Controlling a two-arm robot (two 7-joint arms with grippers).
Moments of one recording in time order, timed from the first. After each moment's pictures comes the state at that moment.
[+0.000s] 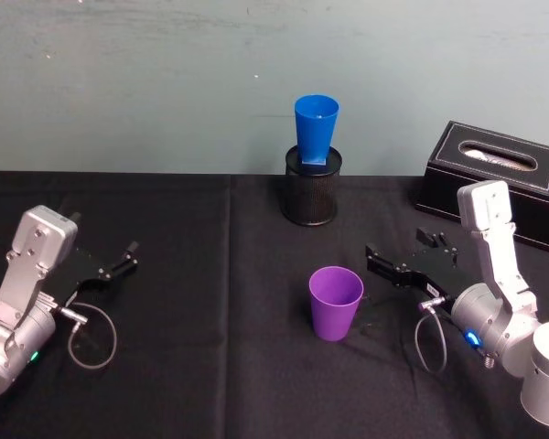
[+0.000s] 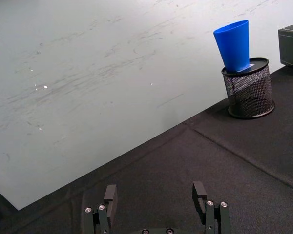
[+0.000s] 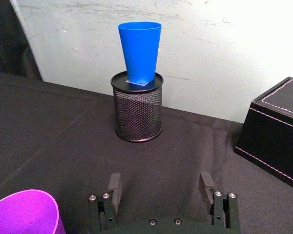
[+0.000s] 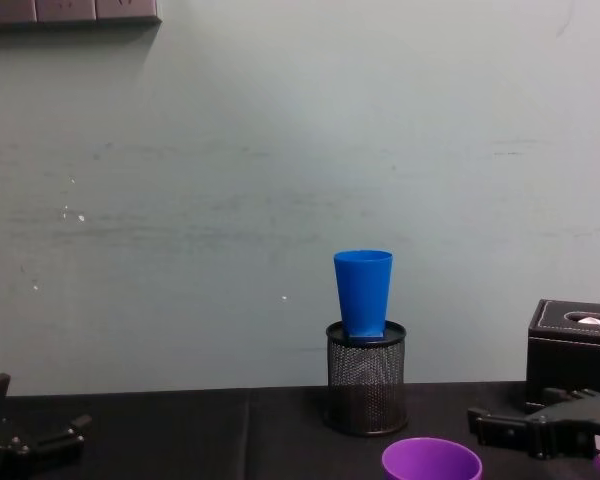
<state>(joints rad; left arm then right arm) -0.20 0.60 0.45 -1.41 -0.25 -0.12 0.03 0.28 0.36 -0.37 -1.37 0.34 0.13 0.14</state>
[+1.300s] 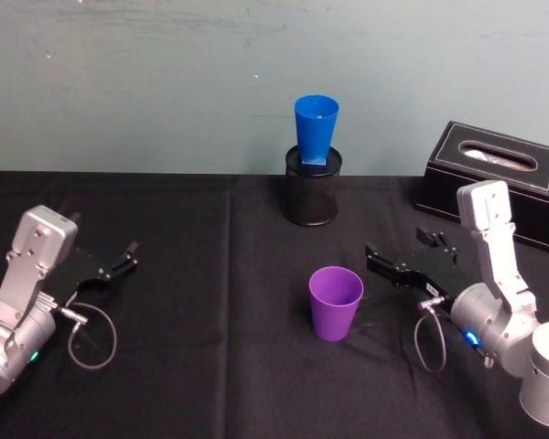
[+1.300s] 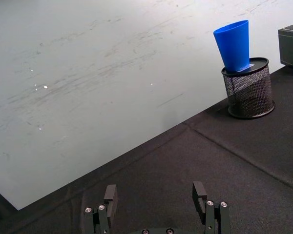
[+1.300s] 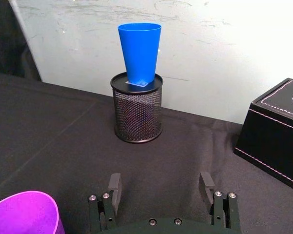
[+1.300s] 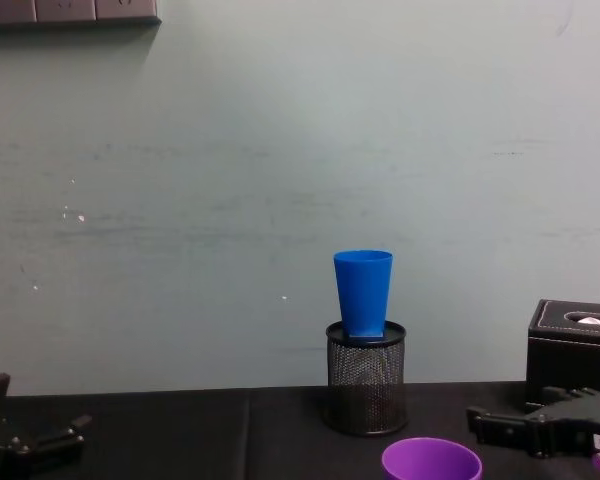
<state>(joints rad) -0.20 0.60 0.45 -1.41 -0.25 -0.12 0.03 0.28 0.36 -0.38 -1.37 0.34 0.13 0.13</state>
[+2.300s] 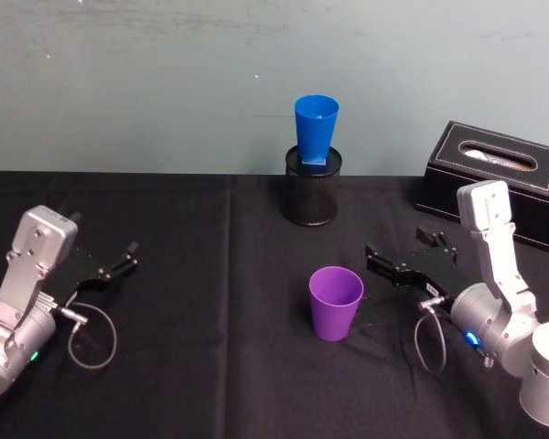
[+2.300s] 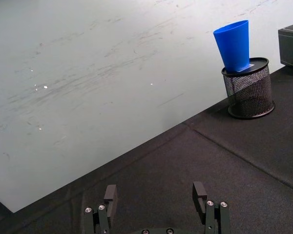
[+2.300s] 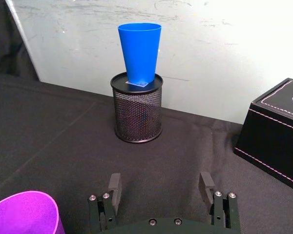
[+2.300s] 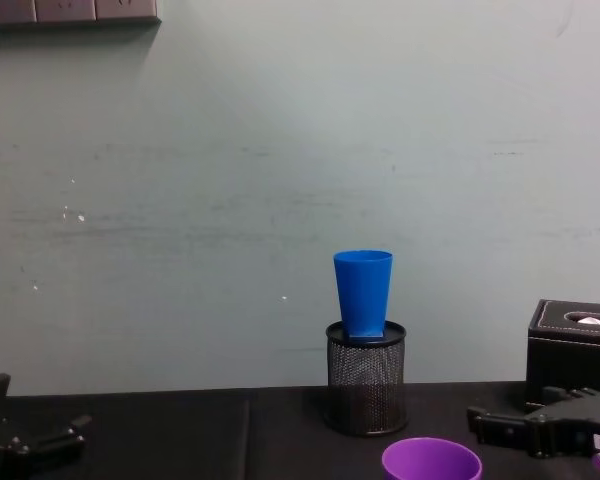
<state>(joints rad) -0.20 0.60 0.45 -1.41 -0.25 -0.12 0.03 0.28 0.36 -0.38 -1.37 0.34 0.13 0.13</state>
